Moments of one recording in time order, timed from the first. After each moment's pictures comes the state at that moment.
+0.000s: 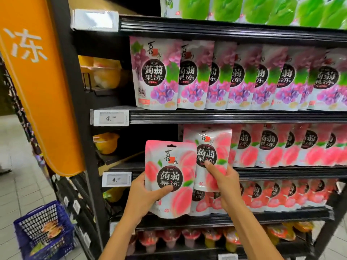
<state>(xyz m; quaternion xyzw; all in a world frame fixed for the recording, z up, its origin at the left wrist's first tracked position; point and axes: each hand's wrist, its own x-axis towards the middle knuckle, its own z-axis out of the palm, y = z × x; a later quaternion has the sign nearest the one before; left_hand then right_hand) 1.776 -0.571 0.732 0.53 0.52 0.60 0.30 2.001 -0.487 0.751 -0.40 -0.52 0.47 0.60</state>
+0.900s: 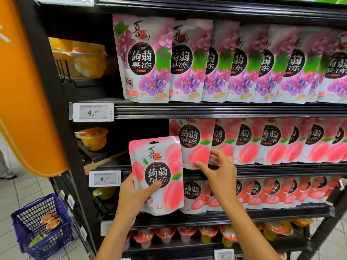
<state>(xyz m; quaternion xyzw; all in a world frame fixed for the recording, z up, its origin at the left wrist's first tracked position) 1.777 -0.547 0.711 0.44 0.53 0.65 0.33 1.999 -0.460 0.750 -0.46 -0.66 0.18 0.57</state>
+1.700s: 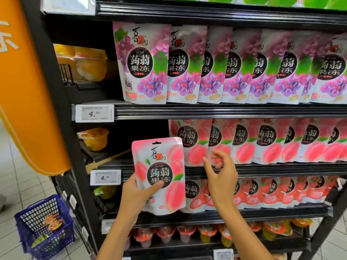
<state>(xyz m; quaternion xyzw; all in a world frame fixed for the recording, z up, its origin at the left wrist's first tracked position) 1.789 -0.555 0.719 0.44 0.52 0.65 0.34 1.999 -0.476 0.746 -0.45 -0.60 0.16 0.64</state>
